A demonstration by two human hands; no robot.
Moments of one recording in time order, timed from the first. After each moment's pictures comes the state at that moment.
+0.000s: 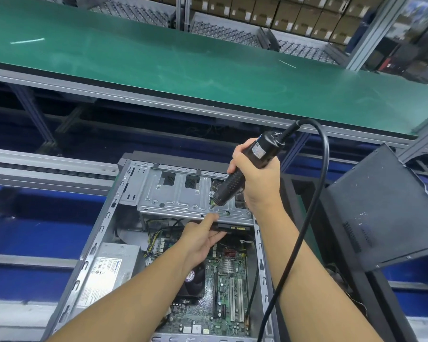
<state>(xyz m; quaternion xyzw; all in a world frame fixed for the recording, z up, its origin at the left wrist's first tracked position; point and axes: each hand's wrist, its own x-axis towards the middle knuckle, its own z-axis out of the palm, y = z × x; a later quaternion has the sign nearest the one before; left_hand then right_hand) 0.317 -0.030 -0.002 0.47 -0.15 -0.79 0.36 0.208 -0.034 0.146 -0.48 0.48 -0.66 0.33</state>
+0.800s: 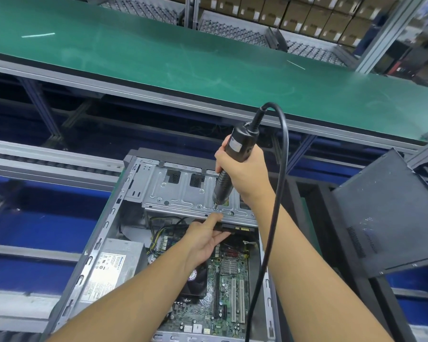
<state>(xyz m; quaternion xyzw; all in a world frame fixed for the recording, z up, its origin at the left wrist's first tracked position) 0.316 -0.029 0.003 0.45 -0.13 -0.81 0.36 0.228 -0.050 0.157 -0.57 0.55 -0.52 0.32</state>
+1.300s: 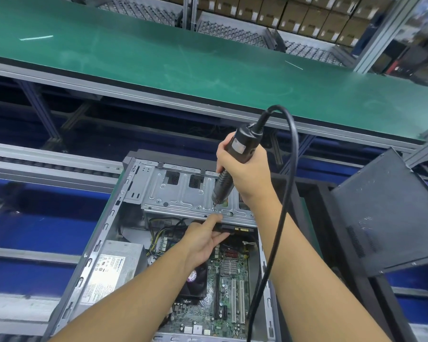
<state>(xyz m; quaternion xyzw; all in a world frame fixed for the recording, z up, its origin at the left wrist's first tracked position) 0.319 -0.028 0.005 0.44 -0.14 -0.82 0.35 0.229 -0.044 0.167 -0.55 0.51 -0.57 0.34</state>
